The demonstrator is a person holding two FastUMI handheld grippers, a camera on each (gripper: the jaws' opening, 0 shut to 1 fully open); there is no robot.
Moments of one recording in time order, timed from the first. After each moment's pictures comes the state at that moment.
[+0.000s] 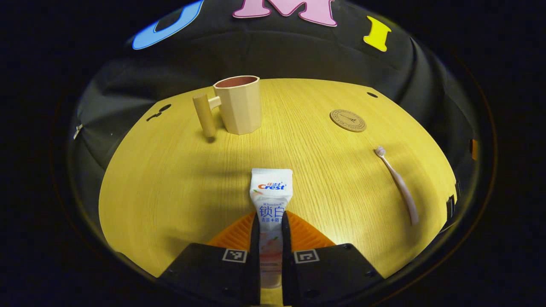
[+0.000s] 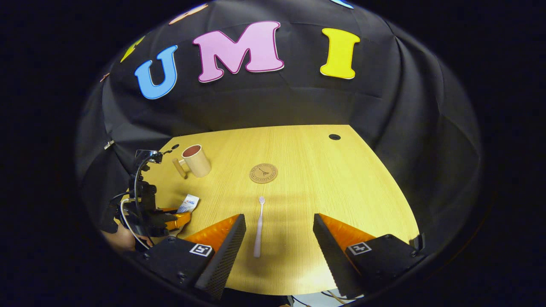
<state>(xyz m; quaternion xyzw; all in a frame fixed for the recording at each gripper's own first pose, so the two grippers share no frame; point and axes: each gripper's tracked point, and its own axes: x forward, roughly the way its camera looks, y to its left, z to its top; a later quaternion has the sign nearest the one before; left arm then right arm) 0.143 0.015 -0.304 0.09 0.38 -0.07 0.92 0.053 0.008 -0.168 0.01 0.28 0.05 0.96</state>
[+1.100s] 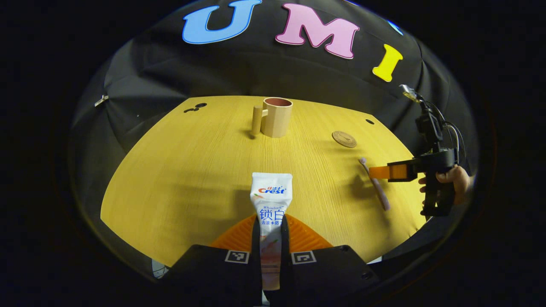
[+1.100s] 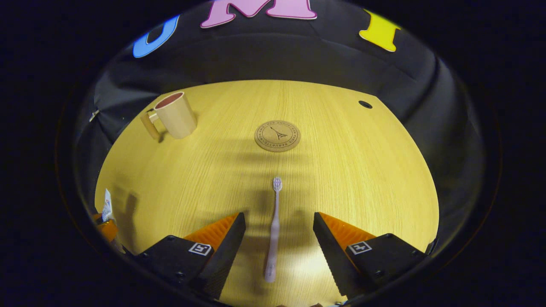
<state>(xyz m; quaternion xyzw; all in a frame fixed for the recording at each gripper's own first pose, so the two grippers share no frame) 0.037 0.070 -0.253 0.01 0.34 -0.03 0.94 0.120 0.062 -0.304 -0.06 0.41 0.05 0.91</state>
